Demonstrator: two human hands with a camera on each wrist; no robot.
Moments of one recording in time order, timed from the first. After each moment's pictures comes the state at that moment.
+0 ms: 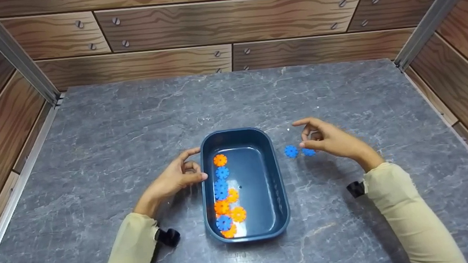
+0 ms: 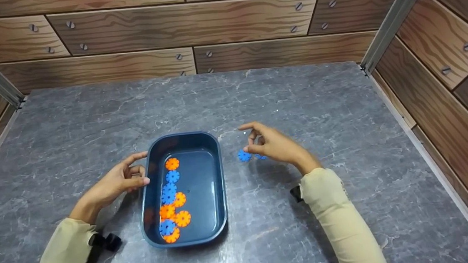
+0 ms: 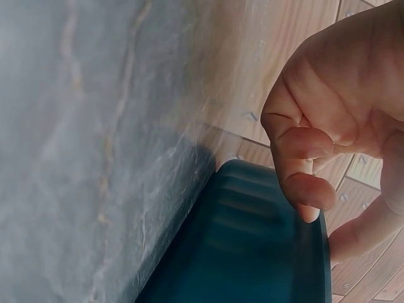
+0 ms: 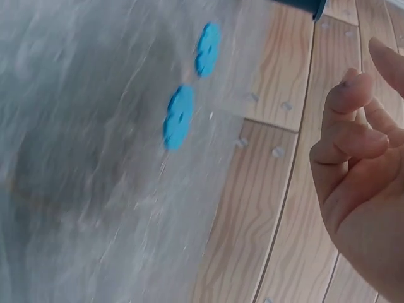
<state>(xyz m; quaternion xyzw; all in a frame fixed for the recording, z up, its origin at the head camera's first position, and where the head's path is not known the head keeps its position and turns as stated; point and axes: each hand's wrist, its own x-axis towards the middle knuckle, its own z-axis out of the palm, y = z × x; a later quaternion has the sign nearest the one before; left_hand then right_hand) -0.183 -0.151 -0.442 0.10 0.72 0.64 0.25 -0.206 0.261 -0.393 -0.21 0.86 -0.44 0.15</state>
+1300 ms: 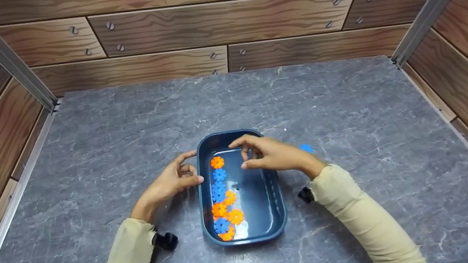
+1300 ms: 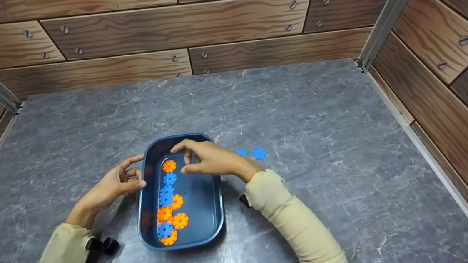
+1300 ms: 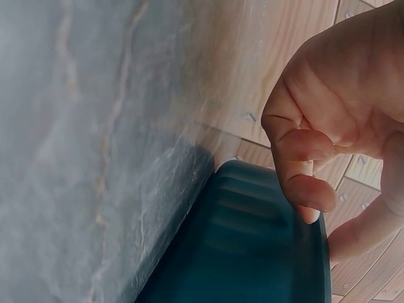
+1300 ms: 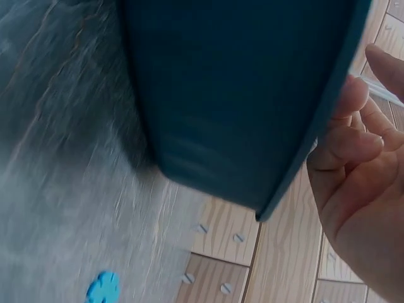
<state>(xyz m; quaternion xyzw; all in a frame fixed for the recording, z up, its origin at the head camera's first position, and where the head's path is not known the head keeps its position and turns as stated) -0.184 -0.153 -0.443 0.11 0.73 0.63 0.25 -0.196 0.143 -0.386 -0.33 0.84 -0.39 0.20</state>
